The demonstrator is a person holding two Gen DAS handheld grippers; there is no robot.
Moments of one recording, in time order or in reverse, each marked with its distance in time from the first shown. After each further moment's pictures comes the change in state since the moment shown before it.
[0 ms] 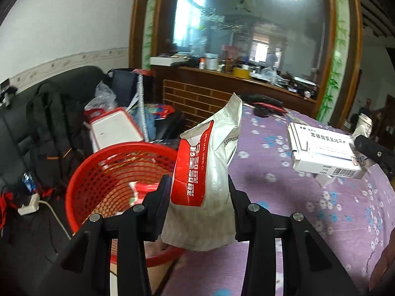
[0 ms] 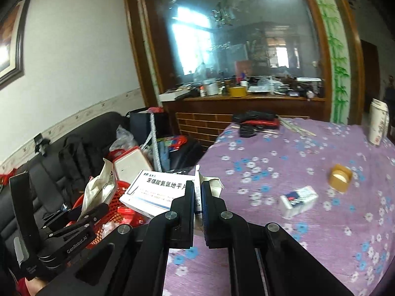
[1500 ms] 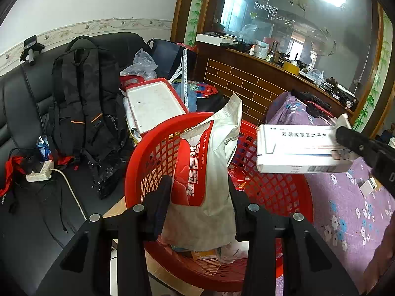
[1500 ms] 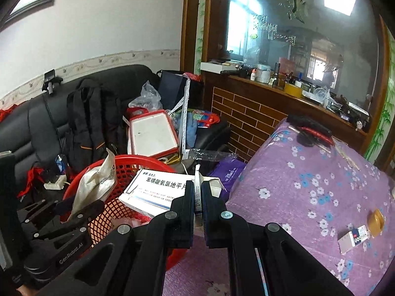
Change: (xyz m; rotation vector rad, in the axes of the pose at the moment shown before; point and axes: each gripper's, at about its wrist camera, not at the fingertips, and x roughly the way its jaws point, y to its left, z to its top) left arm 0.041 0.113 -0.019 -0.165 0.095 0.110; right arm 0.129 0.130 -0.013 -0.289 0.151 0.028
